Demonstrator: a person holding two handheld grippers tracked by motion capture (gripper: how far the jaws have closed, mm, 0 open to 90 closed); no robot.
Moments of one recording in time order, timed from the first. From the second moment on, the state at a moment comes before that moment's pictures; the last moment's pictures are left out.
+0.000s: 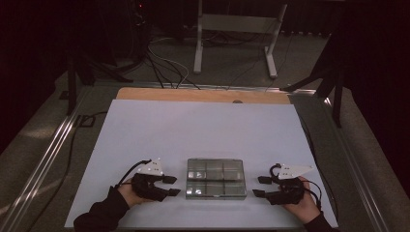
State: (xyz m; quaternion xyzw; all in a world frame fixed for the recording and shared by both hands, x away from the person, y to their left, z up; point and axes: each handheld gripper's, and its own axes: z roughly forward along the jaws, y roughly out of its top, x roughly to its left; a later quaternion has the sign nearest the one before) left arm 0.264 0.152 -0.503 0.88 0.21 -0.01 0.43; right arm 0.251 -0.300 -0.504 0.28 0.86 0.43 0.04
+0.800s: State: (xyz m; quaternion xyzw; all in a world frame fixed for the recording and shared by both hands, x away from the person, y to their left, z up) left arm 0.260 0.135 -0.519 0.90 0.17 -0.04 0.39; right arm 0.249 -0.277 -0.511 0.24 0.89 0.40 -0.01
